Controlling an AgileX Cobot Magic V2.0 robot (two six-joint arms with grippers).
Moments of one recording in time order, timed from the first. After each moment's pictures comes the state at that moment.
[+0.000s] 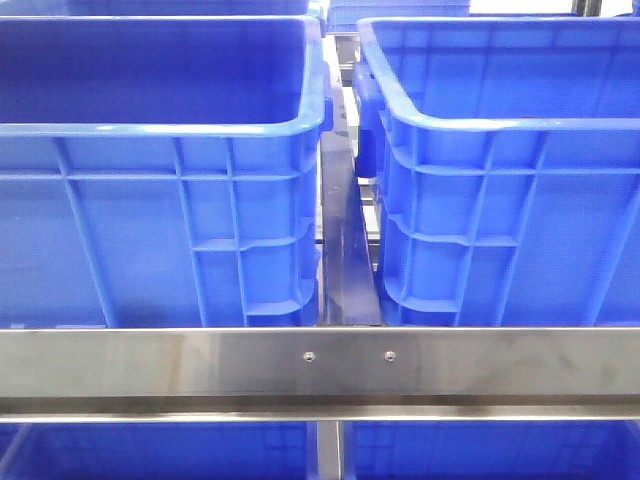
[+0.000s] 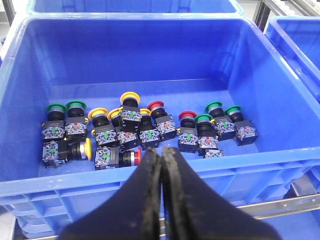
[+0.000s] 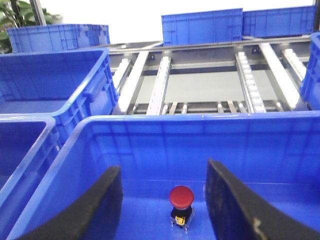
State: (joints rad) left arm -0.21 0.39 -0.68 0.00 0.67 -0.11; right arm 0.09 0.81 -0.68 1.36 -0.01 -1.25
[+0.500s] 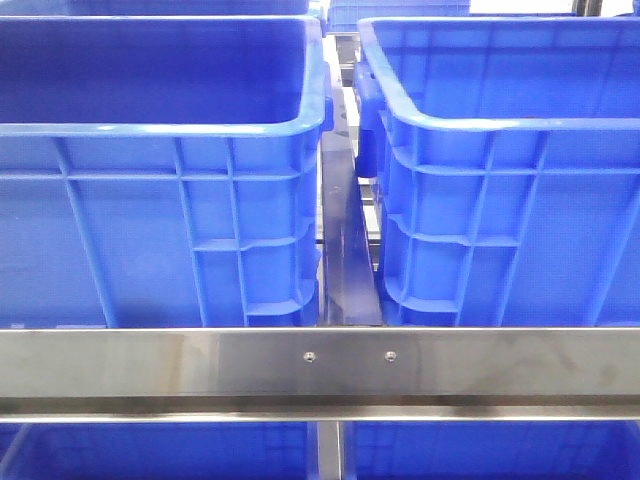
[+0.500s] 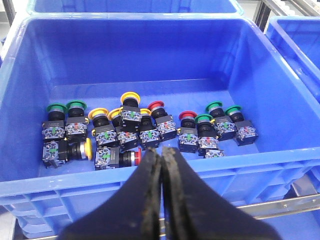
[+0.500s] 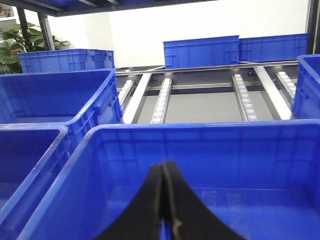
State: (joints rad) left arm -0.21 0.39 -0.68 0.00 0.67 -0.11; right arm 0.09 0.62 -0.56 1.36 -0.01 -1.25
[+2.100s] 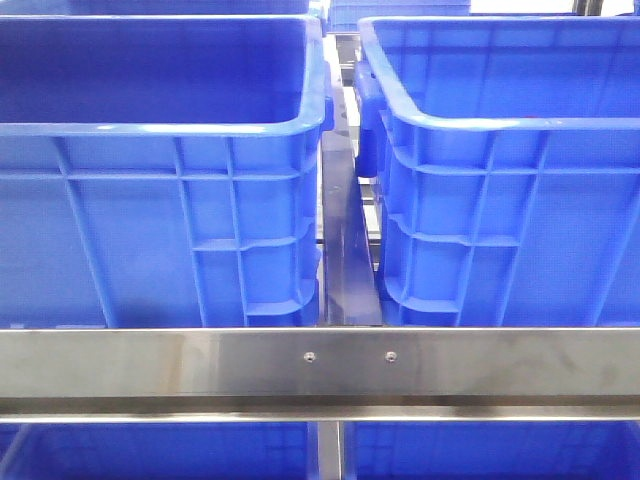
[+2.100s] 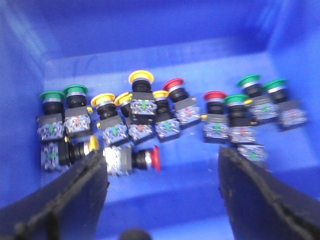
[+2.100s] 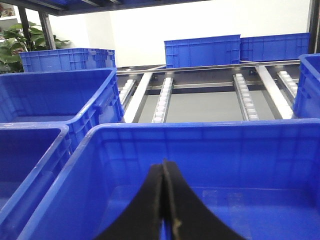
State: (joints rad) left arm -0.21 1.01 -0.95 0.10 0.63 -0.11; right arm 0.09 0.62 -0.56 1.36 0.00 -1.25
